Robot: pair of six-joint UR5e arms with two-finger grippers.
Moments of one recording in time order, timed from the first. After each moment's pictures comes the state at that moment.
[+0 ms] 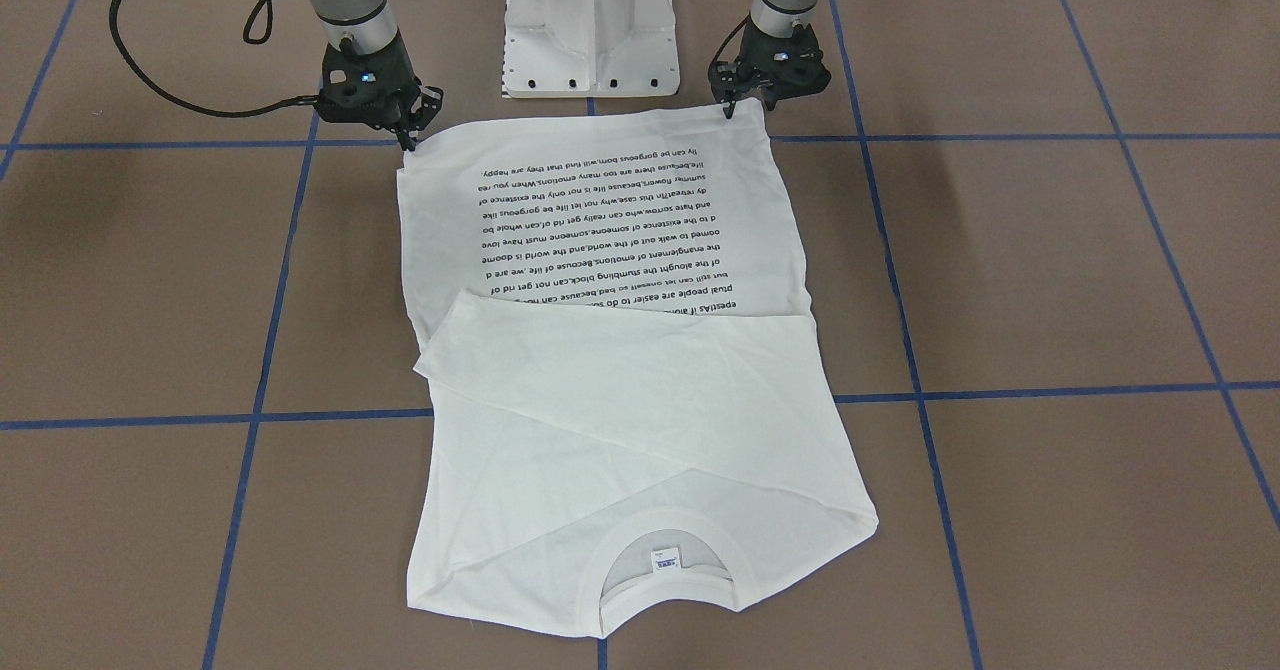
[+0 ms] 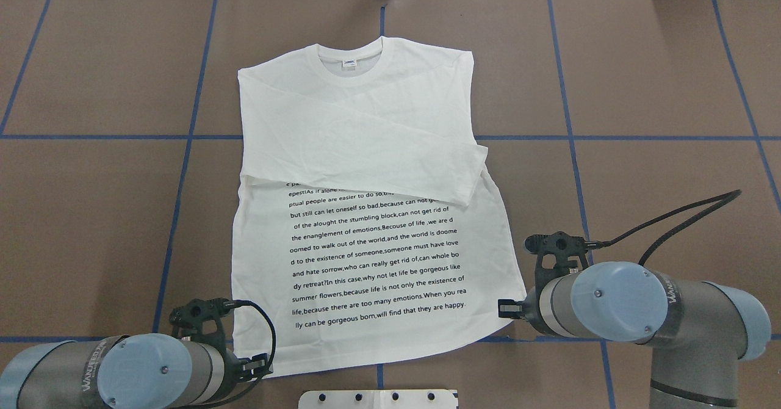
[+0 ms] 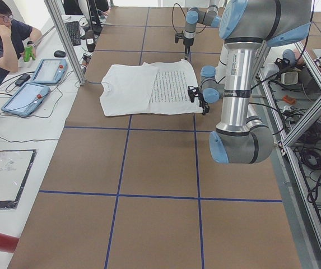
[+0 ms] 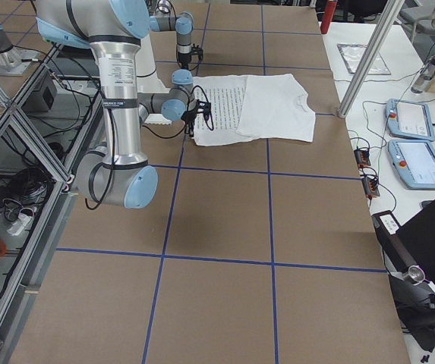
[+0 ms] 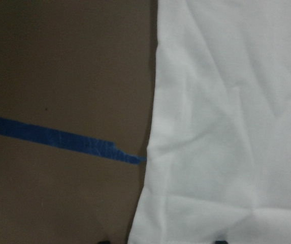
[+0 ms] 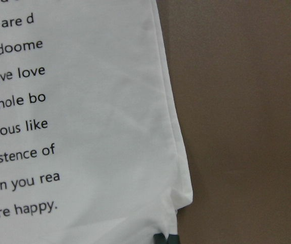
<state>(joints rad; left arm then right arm) -0.10 -1.70 -2.04 -1.81 -1.68 -1.73 0.26 -1.46 2.12 -1.44 1.71 1.45</state>
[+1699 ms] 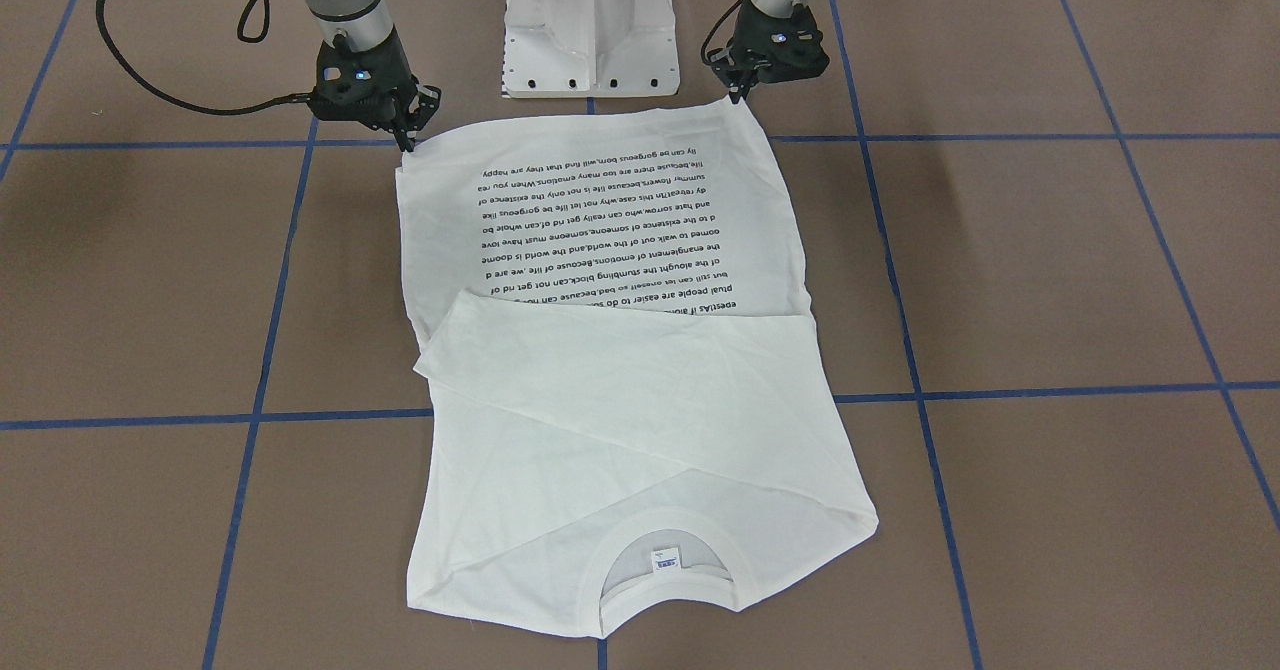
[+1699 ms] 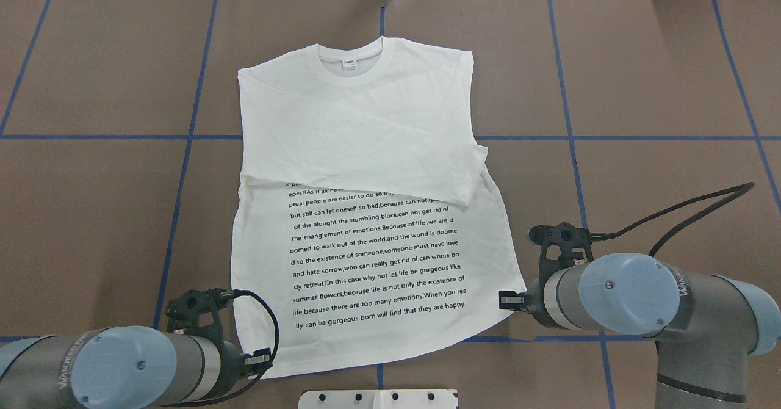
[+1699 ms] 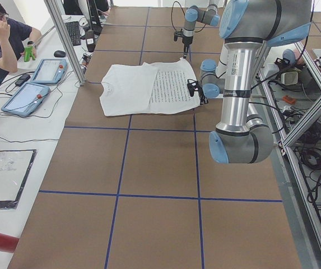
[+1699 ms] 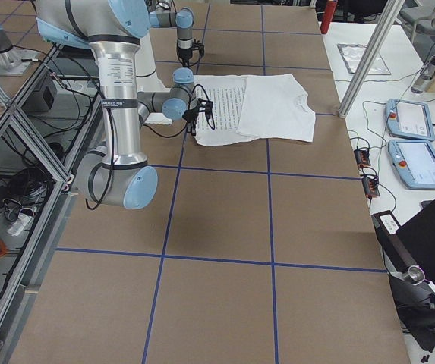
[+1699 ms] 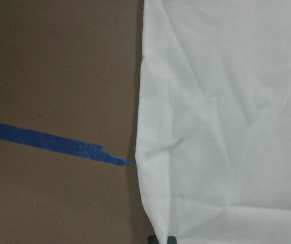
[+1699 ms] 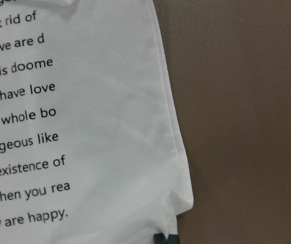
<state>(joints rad) -0.12 -1.70 -2.14 -1.80 -1.68 -1.74 0.28 -1.46 2.15 -1.44 1.71 1.45</state>
